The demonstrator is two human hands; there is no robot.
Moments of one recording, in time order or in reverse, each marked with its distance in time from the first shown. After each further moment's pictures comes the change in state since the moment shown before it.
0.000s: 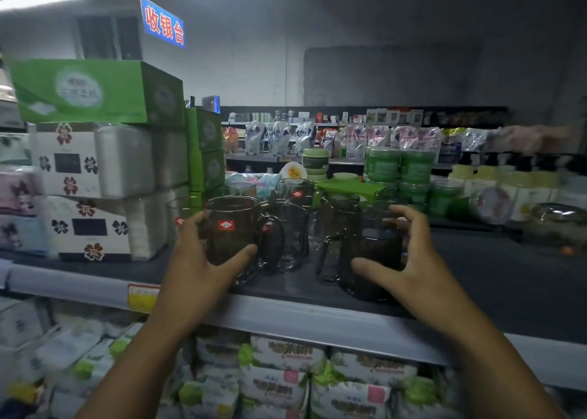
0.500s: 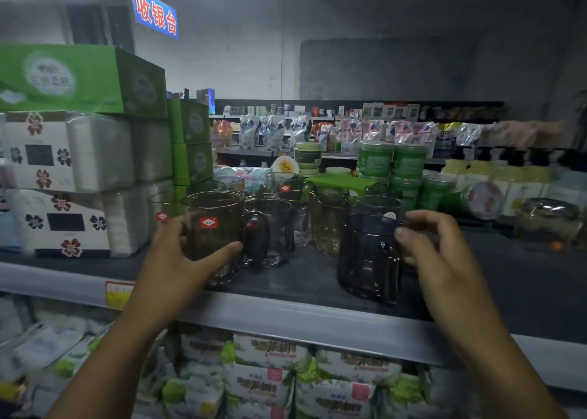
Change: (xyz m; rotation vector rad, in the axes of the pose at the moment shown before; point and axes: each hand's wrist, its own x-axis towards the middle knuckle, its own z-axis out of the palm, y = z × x) left_hand 0.003 -0.004 -0.005 0.064 -0.048 -0.022; right_hand -0.016 -0.008 -0.018 0.114 0.291 0.078
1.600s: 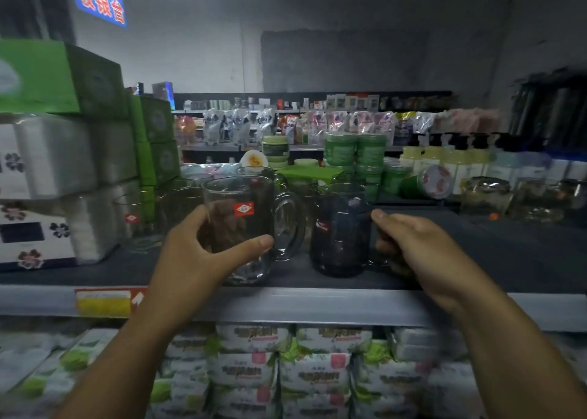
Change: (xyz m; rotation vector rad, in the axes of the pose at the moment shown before) left_hand -0.028 0.060 0.016 -0.278 -0.201 0.095; right_hand 0.012 0.000 -0.022 0.101 -0.159 0.256
